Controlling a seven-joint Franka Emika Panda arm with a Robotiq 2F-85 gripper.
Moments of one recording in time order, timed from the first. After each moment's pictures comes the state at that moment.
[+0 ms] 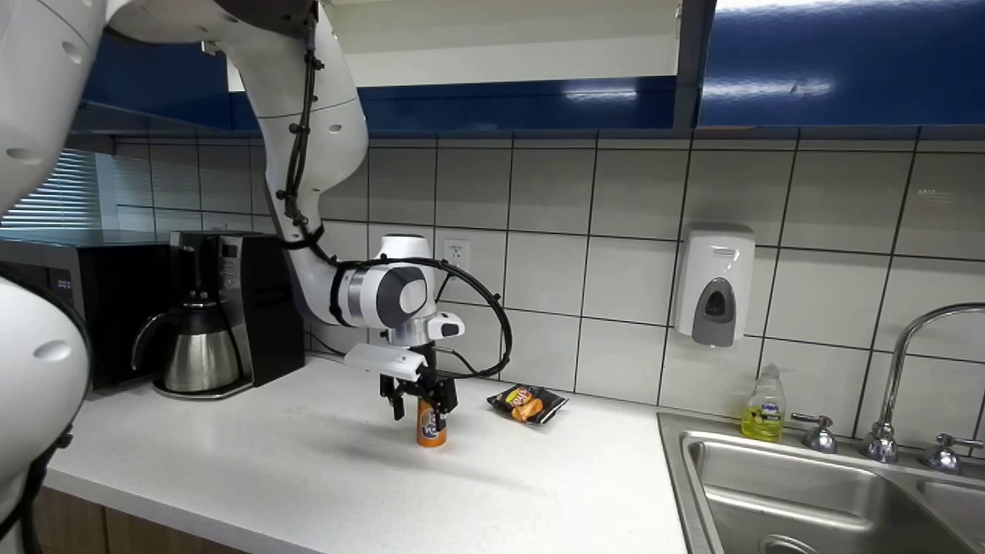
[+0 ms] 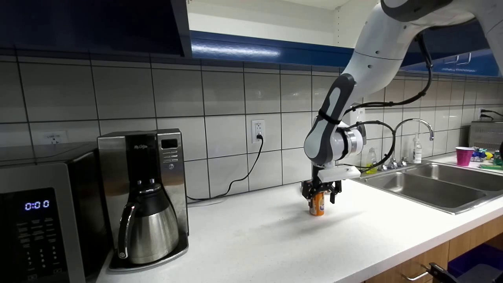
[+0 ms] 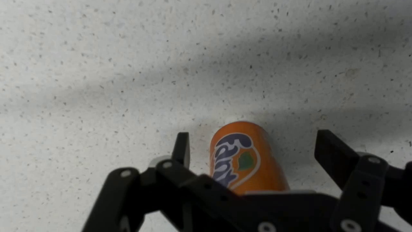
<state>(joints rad) 0.01 0.35 -0.10 -2.33 -0.05 2.80 0.08</state>
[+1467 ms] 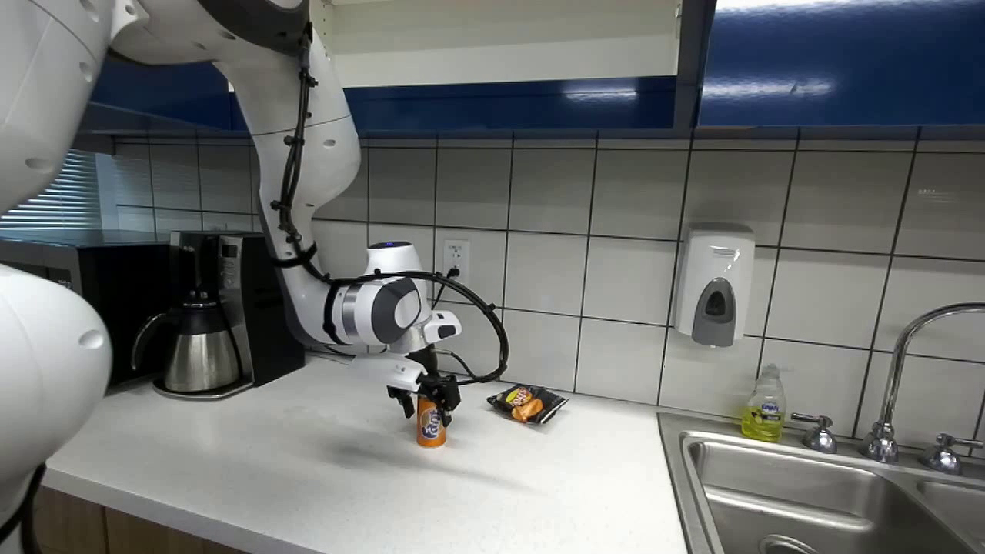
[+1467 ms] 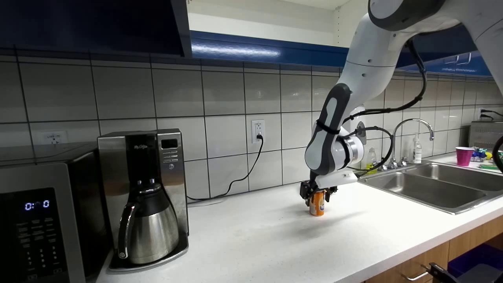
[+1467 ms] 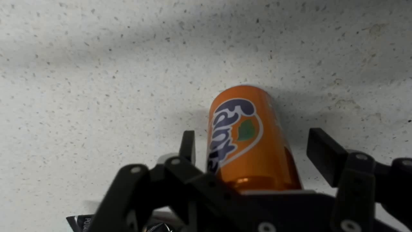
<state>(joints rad) 0.15 0.40 -0.23 -2.35 -0.07 3.01 0.12</state>
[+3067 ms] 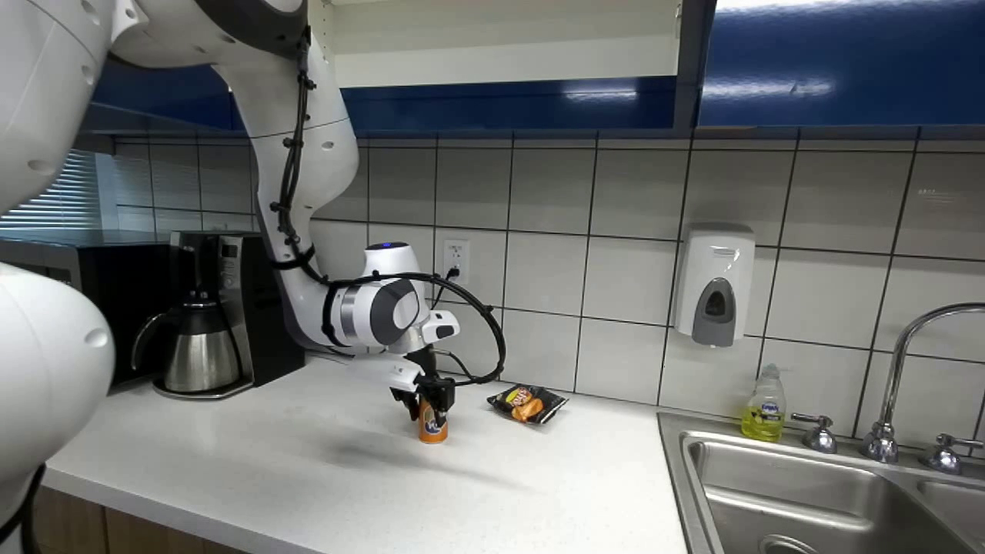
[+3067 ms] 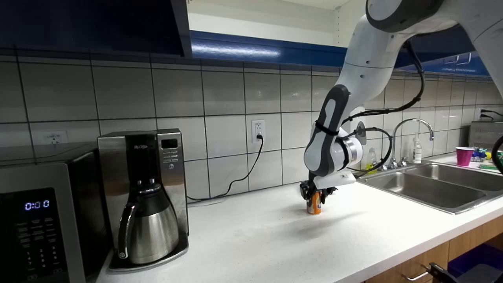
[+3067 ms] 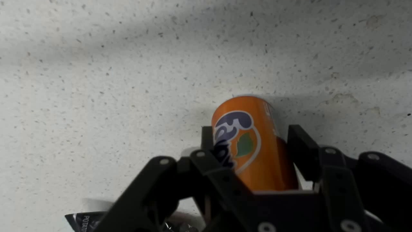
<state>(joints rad) 0.17 0.41 -0.25 -2.34 -0.07 3.03 0.15</state>
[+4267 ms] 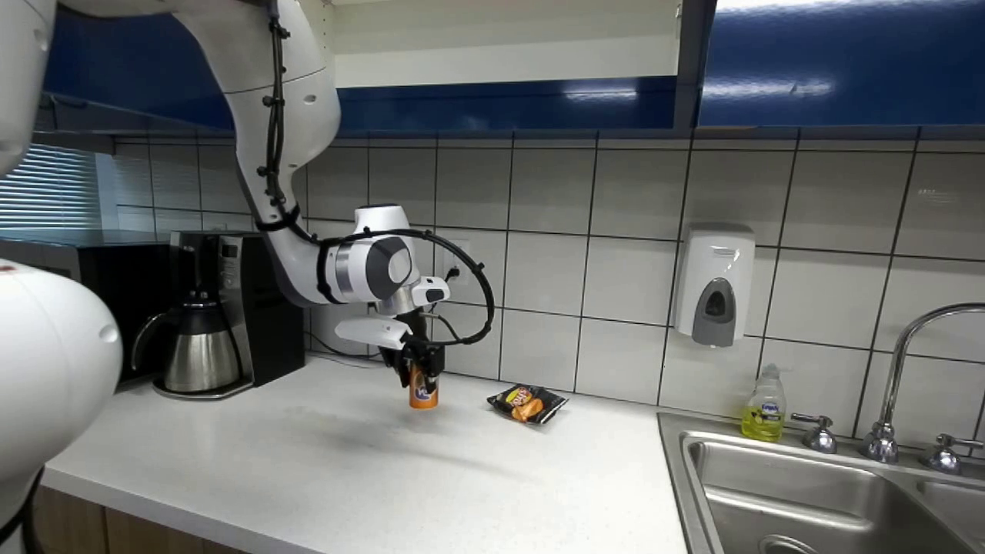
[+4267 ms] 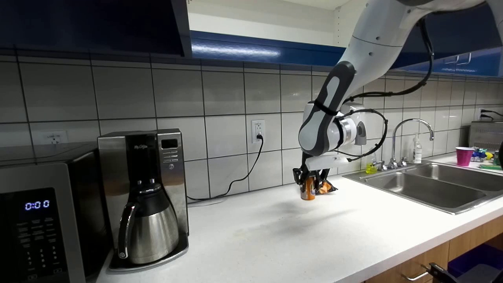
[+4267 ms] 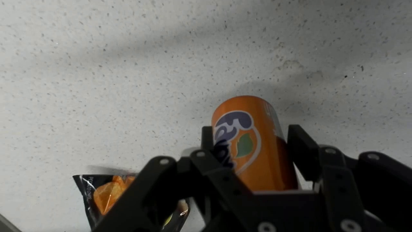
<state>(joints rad) 0.24 0.27 -0.27 -2.33 -0.13 2.86 0.25</state>
